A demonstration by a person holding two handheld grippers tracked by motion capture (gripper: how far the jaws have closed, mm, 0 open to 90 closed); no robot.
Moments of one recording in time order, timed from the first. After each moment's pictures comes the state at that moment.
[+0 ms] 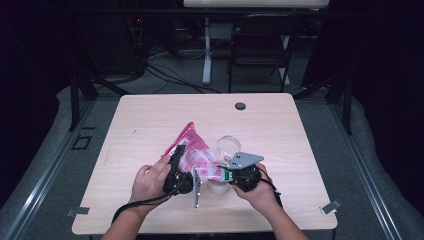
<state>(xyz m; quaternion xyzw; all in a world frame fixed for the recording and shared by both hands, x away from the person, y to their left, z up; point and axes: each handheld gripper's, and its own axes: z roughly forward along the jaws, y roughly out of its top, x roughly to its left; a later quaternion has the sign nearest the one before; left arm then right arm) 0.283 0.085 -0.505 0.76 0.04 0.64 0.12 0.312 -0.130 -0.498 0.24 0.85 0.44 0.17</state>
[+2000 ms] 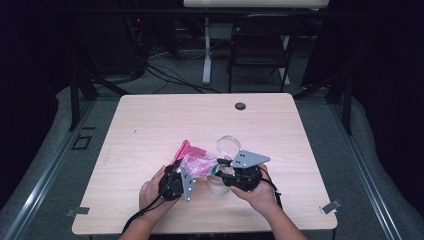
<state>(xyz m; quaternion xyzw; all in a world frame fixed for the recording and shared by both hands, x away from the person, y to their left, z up) 0.293 0.102 -0.545 0.82 0.21 0.48 0.25 0.308 -0.131 -0.490 0.25 0.81 0.50 0.17</state>
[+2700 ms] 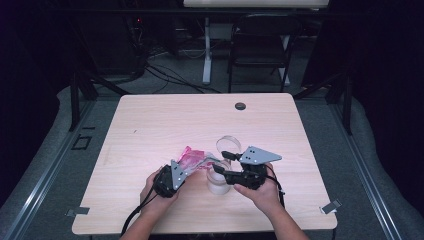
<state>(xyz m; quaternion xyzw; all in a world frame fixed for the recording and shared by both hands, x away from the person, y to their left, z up) 0.309 0.121 -0.551 0.82 0.30 0.35 0.33 0.308 -0.144 -0.479 0.26 0.77 0.56 0.17</state>
